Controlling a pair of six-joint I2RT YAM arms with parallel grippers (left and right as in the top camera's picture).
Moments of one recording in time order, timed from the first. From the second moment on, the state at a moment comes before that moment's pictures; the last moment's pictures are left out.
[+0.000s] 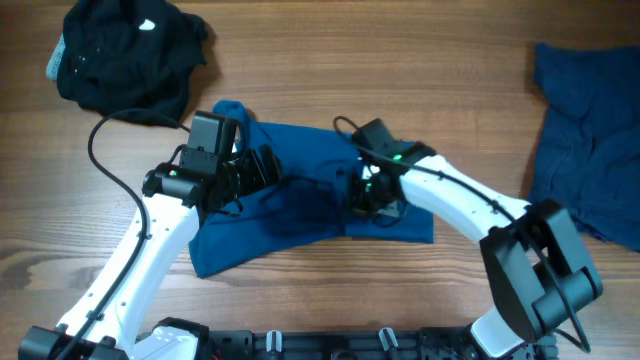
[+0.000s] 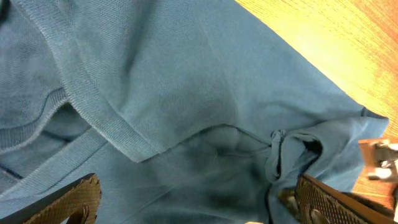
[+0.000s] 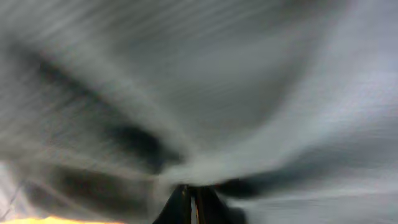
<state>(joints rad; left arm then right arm) -0.27 1.34 0.91 -0.67 0.17 -0.66 0.56 1.77 1.01 -0.64 -0.28 0.71</state>
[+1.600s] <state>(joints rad) -0.25 1.34 0.91 -0.71 0.13 -0.64 0.48 1.85 1.06 -0.29 -0.42 0.76</state>
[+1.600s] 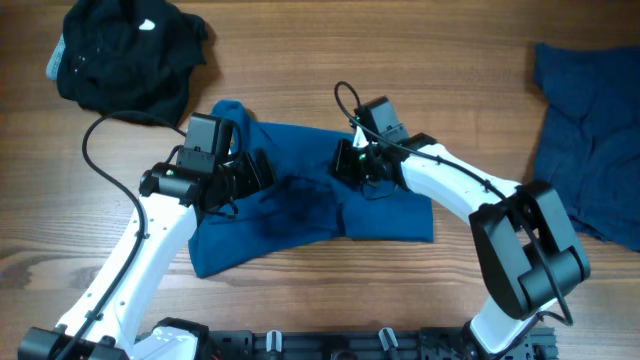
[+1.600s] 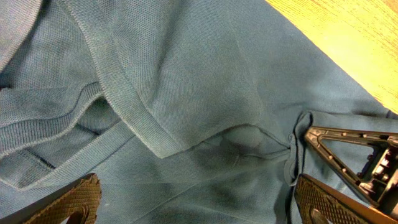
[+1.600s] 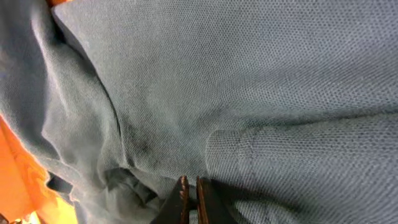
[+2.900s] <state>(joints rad) -0.25 1.34 0.91 -0.75 0.16 -0.64 0.52 1.77 0.95 -0.56 -0.37 0.78</state>
